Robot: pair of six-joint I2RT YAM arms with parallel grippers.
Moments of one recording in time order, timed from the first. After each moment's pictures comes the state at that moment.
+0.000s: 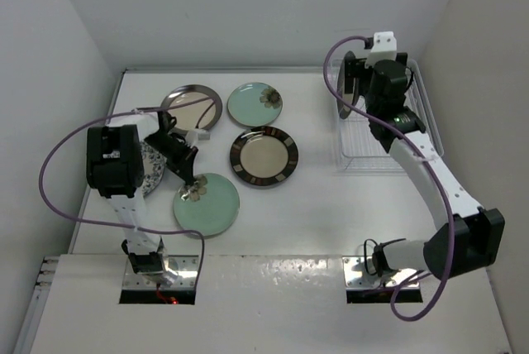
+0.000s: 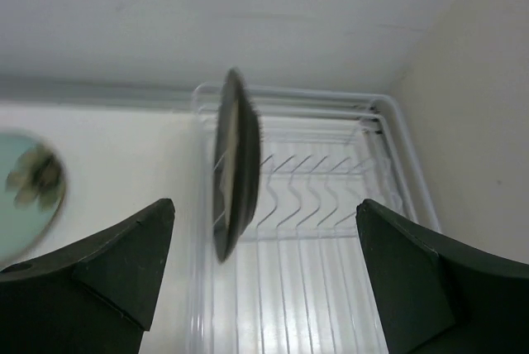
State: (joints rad) left arm 0.07 1.95 1.26 -1.06 0.56 0.83; right arm 0.25 1.35 1.20 0.00 0.45 -0.12
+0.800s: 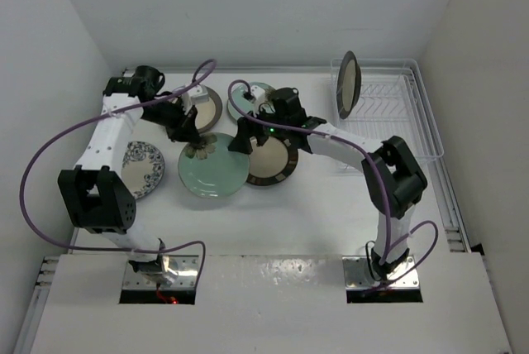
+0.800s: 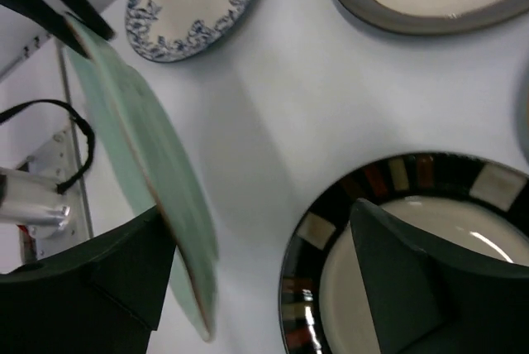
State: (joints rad) left arm -0.01 1.61 1.56 -1.28 0.79 0.97; right arm 0.63 1.88 1.26 0.13 -0.60 0.15
